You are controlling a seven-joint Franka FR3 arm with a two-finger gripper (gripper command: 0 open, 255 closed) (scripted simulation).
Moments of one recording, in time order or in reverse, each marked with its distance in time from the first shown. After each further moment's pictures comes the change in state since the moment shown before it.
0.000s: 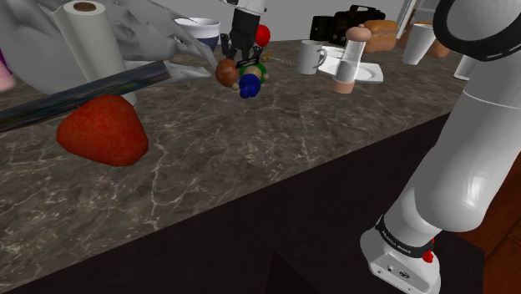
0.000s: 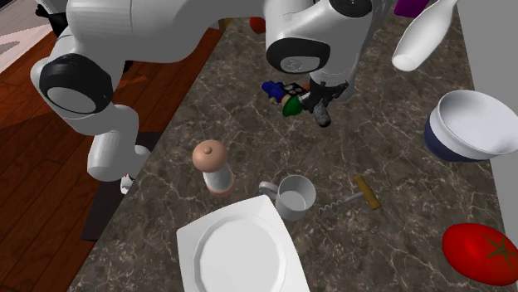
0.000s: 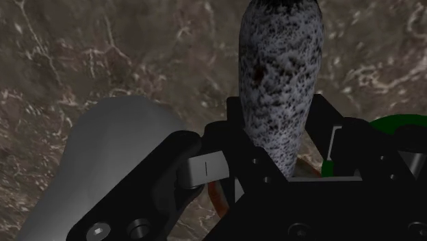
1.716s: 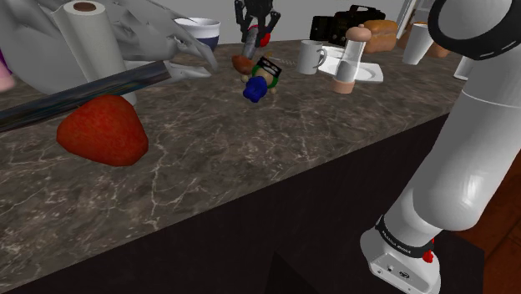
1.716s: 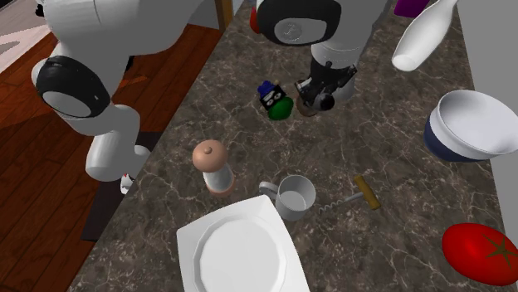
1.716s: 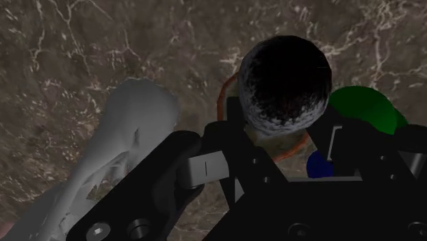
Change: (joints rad) arm -0.051 0.008 -0.030 0.245 0.003 -0.271 -0.030
